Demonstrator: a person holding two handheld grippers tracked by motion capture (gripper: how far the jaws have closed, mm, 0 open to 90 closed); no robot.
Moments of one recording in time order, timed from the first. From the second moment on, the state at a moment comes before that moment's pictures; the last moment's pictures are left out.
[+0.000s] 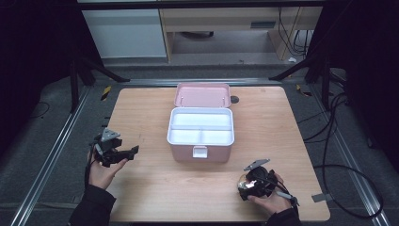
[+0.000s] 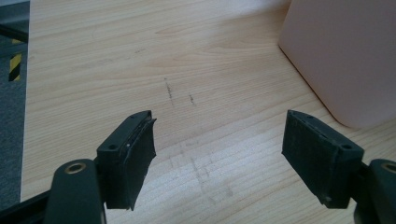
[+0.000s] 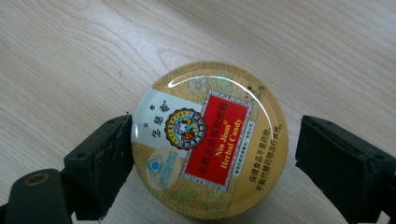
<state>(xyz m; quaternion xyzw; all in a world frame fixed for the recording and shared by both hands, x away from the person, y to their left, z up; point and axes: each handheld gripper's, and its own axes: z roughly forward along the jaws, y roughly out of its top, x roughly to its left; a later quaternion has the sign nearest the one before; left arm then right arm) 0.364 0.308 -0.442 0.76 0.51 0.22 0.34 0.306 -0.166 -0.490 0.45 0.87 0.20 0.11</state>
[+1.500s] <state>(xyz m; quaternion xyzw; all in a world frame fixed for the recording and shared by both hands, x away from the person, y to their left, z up) 0.366 0.304 -0.445 0.76 0.51 0.22 0.33 0.333 -0.251 -0.496 0.55 0.80 0.17 0.14</state>
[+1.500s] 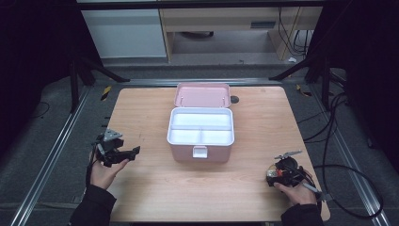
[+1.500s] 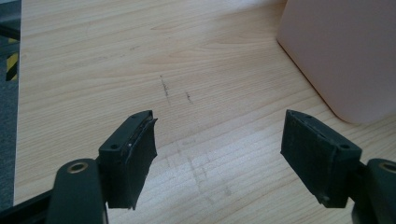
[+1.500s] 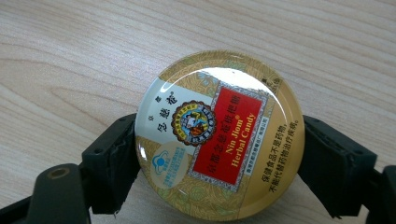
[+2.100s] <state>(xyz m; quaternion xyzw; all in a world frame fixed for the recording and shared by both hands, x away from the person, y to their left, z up) 0.369 0.286 -0.422 0.77 0.48 0.21 0.37 0.337 -0.250 -0.450 0.54 0.74 0.33 0.23</state>
